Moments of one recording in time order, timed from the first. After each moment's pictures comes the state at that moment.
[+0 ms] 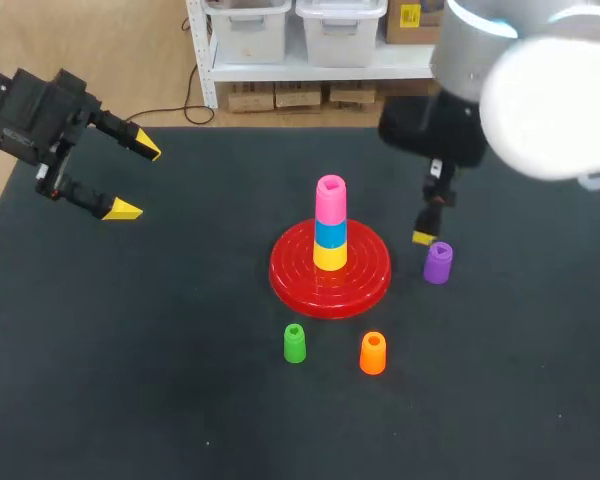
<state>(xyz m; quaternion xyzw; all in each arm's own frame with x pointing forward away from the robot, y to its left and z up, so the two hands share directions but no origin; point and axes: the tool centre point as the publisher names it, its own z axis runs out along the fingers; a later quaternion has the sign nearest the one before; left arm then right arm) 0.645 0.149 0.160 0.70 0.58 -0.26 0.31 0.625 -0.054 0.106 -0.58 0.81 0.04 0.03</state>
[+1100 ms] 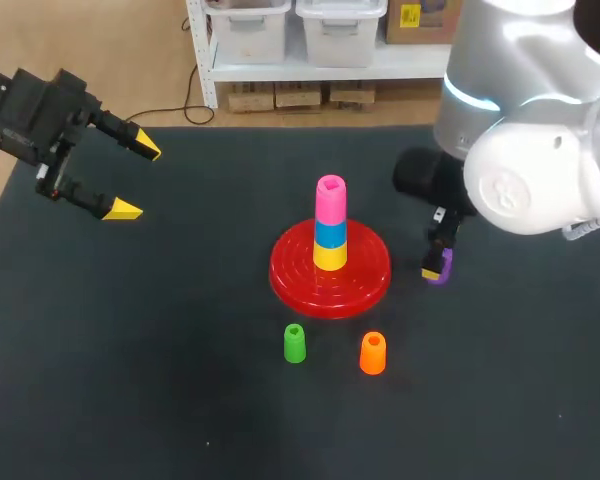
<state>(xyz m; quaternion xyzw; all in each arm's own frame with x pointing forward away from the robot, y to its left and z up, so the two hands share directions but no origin) 0.645 0.149 0.160 0.70 0.58 -0.26 0.31 0.641 -0.079 0.017 -0.53 0.85 0.04 0.00</state>
